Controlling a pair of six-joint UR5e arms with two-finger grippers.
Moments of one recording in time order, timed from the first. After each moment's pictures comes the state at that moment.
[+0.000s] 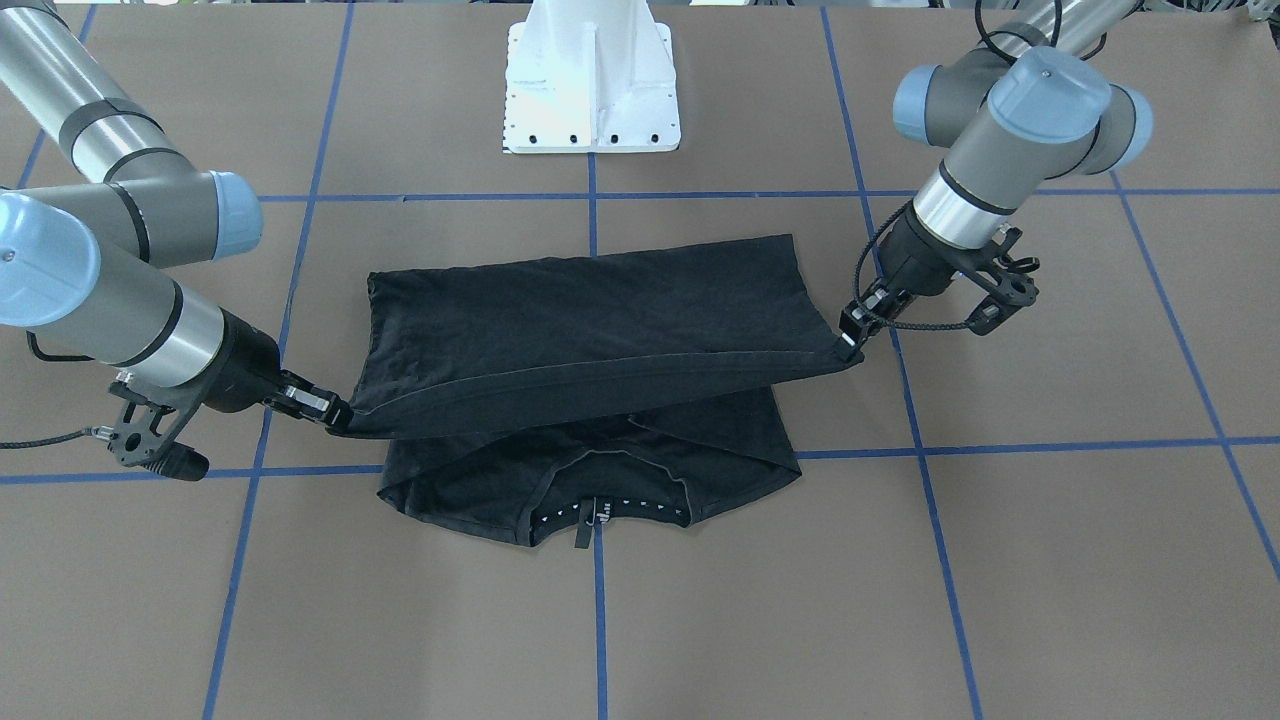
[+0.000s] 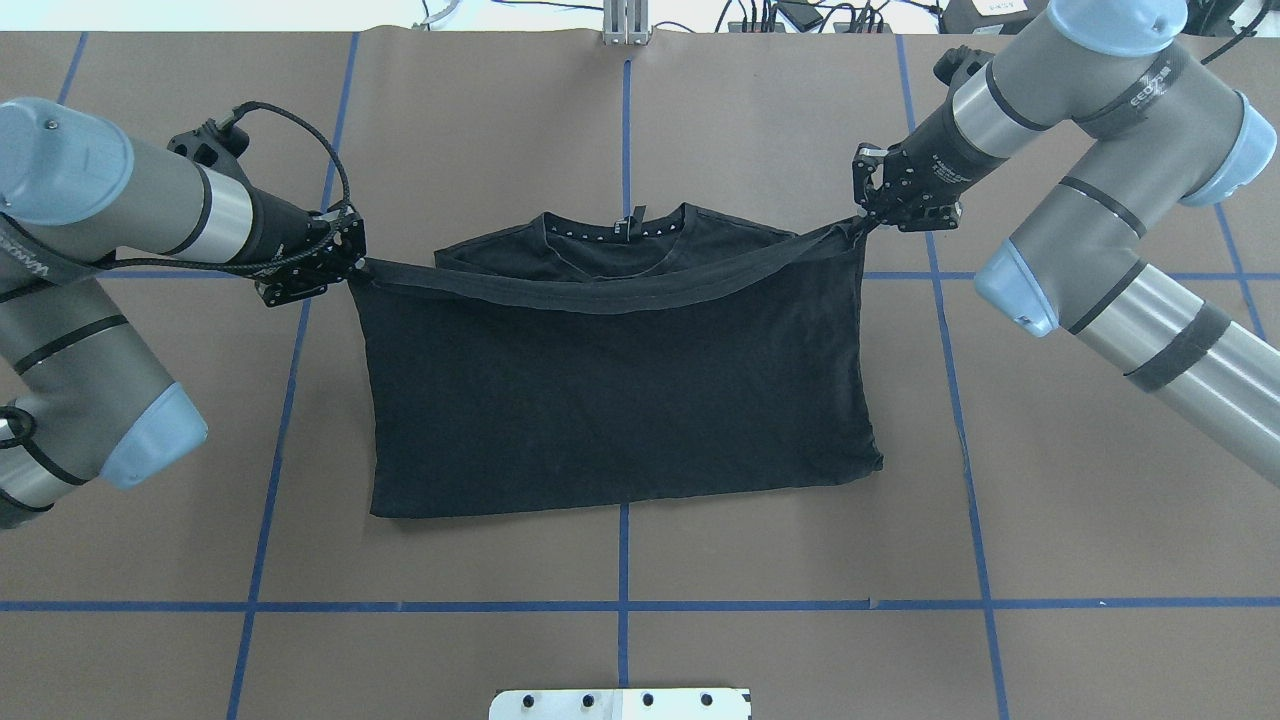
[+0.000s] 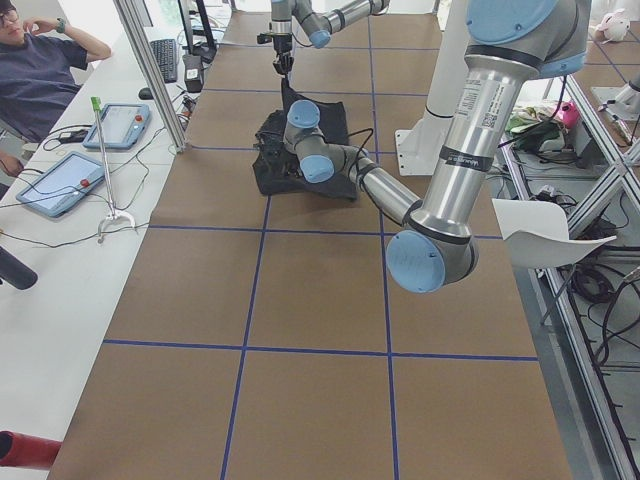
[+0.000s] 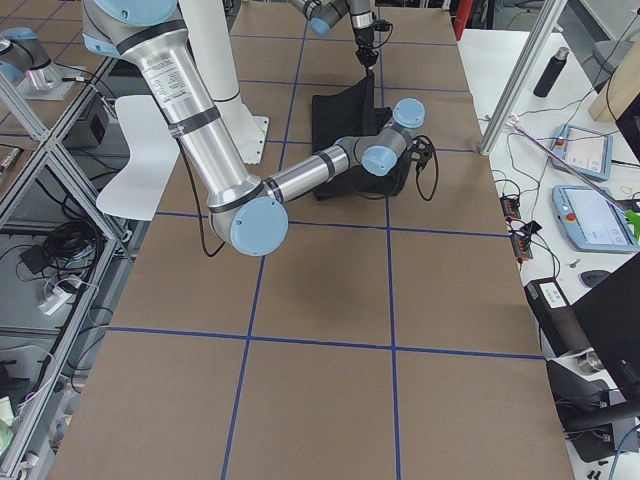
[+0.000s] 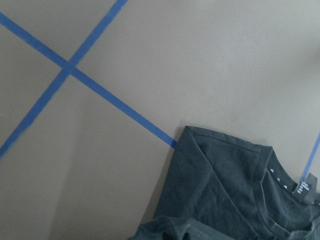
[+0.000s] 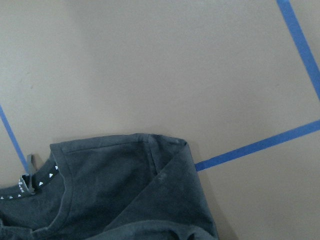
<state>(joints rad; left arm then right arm) -0.81 -1.91 -1.75 -2.09 -2.03 -1.76 0.96 -1.06 1.48 -1.14 2.37 1.44</state>
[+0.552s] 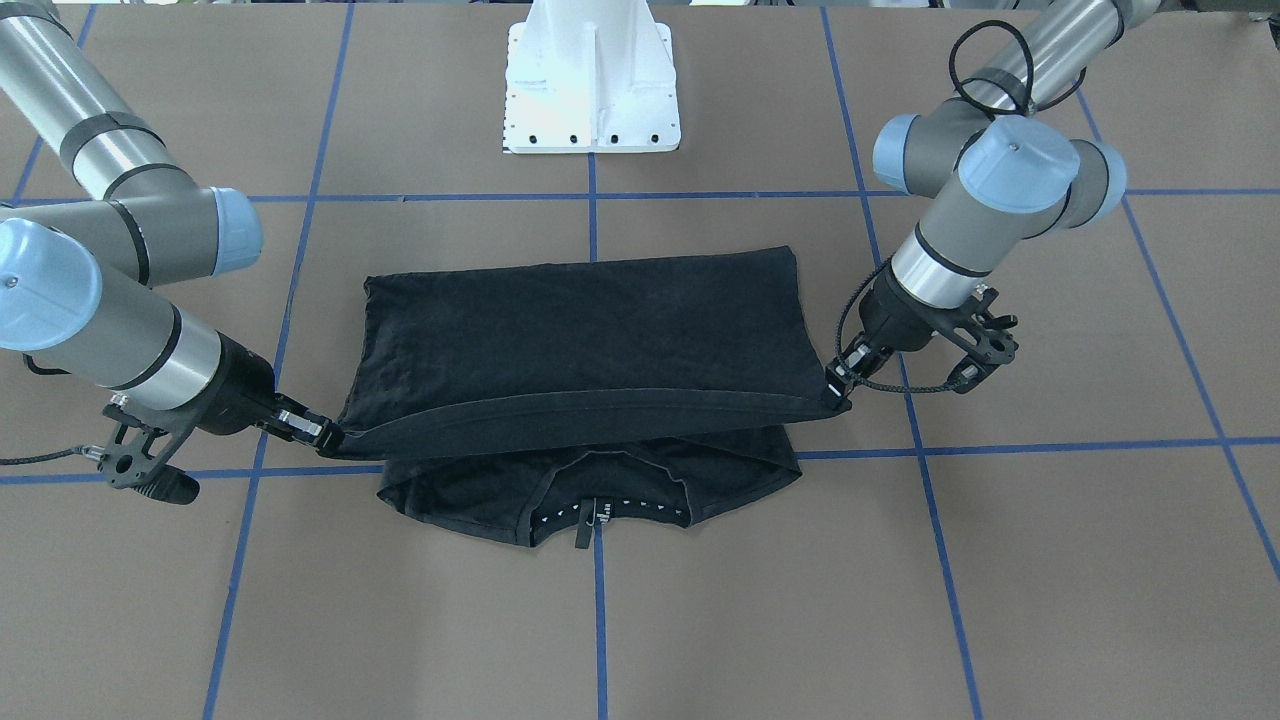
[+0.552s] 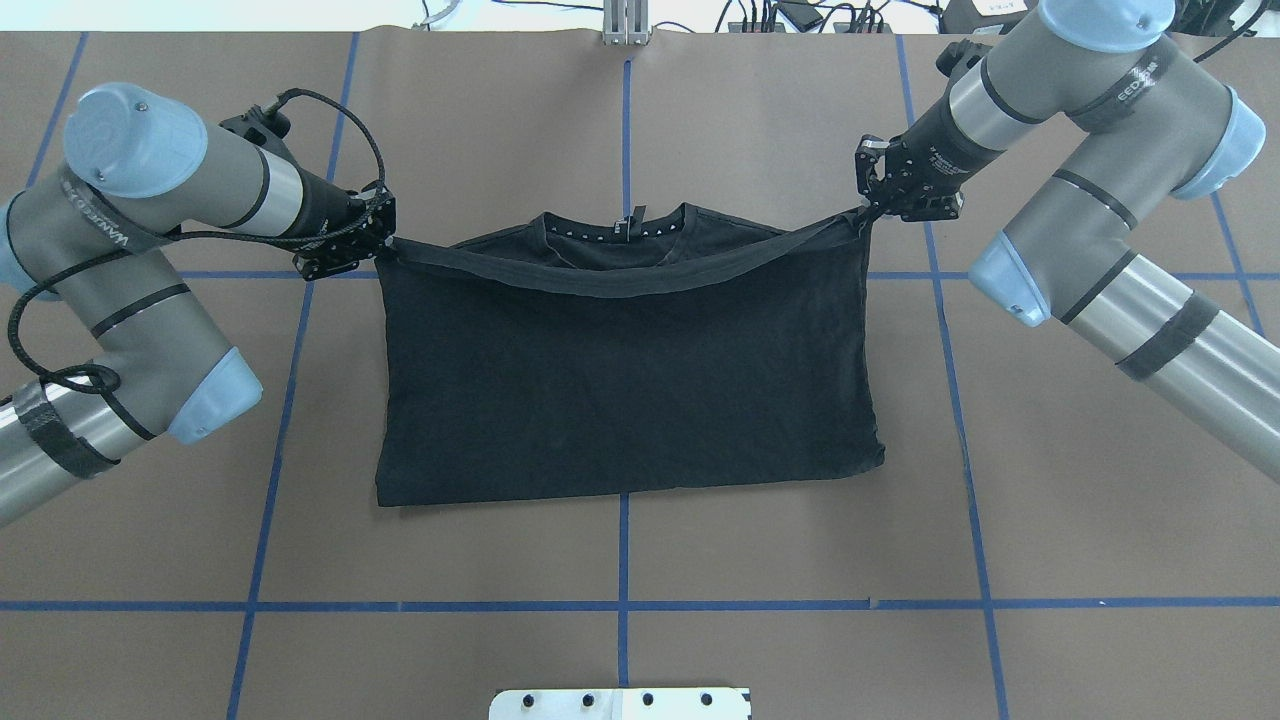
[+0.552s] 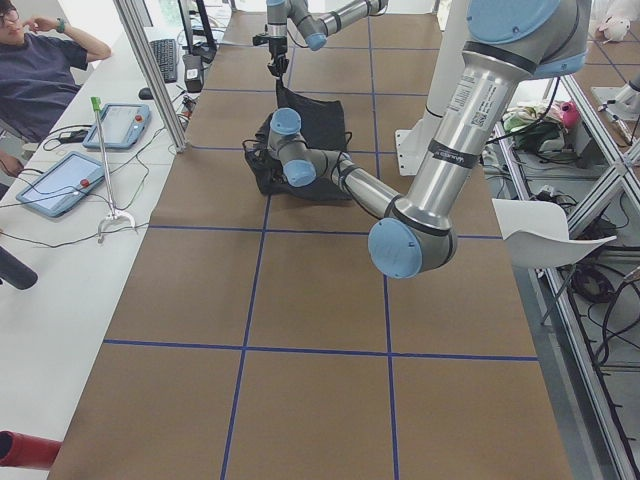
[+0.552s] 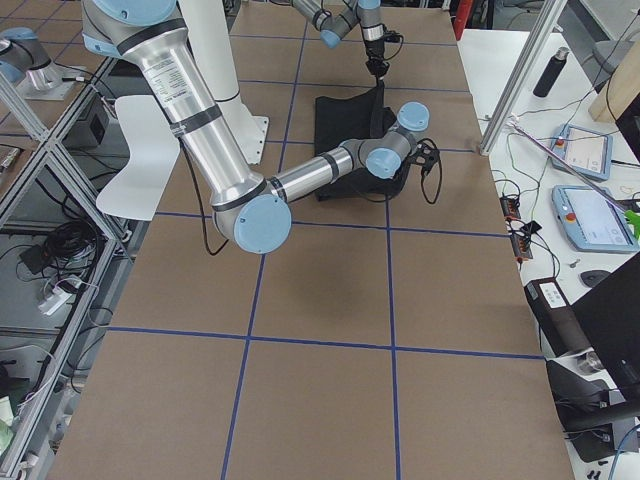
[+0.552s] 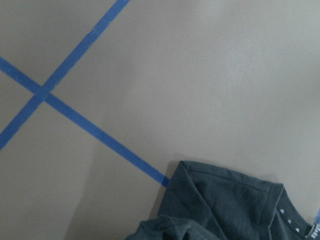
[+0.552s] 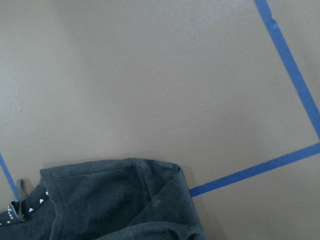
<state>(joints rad) -0.82 -2.01 -1.57 -2.16 -2.01 -1.77 0.96 -1.04 1.43 -1.14 2.33 1.43</state>
